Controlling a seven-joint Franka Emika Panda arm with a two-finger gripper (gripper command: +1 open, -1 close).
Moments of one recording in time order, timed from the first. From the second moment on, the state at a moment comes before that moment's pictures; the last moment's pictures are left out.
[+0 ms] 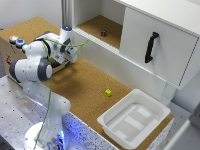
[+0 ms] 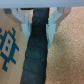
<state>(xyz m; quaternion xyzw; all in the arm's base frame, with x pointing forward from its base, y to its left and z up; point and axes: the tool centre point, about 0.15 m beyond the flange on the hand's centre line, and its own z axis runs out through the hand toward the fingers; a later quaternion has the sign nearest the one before) 0.334 0.281 0.321 -0.99 -0.05 -0.04 0.10</state>
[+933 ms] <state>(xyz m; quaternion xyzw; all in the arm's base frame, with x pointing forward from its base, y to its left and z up) 0.343 0.315 0.345 -0.99 -0.04 -0.09 0.11</state>
